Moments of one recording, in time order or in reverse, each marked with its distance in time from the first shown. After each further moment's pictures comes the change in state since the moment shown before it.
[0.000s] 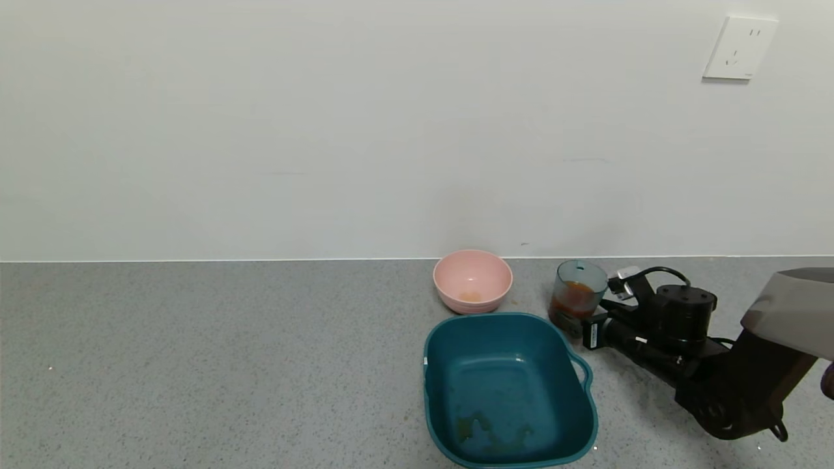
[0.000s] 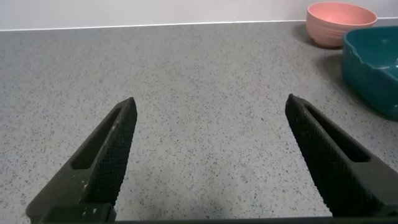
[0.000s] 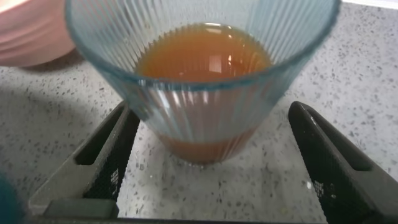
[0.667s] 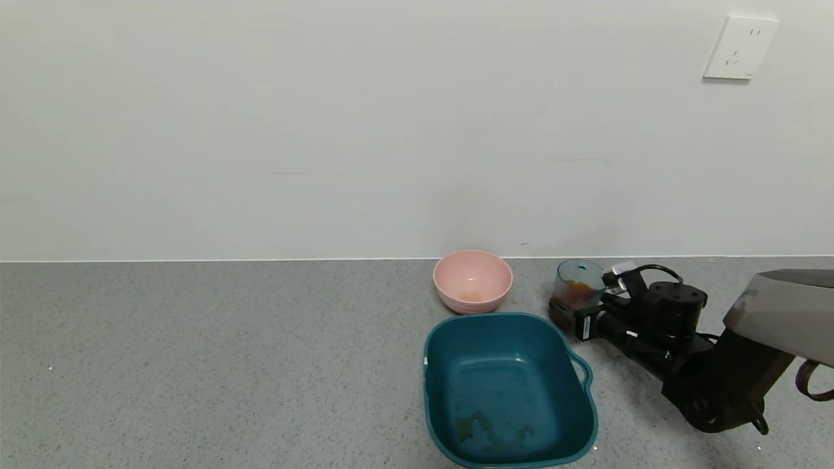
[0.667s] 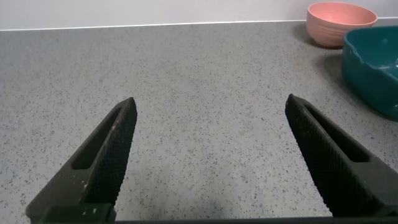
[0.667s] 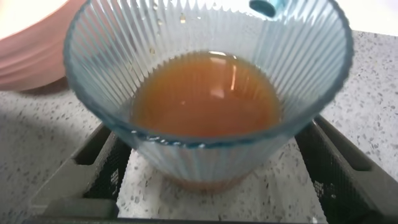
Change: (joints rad) left arm 0.000 0.000 0.000 0.000 0.000 0.000; right arm 0.005 0.053 -0.063 -0.056 -0.014 0.001
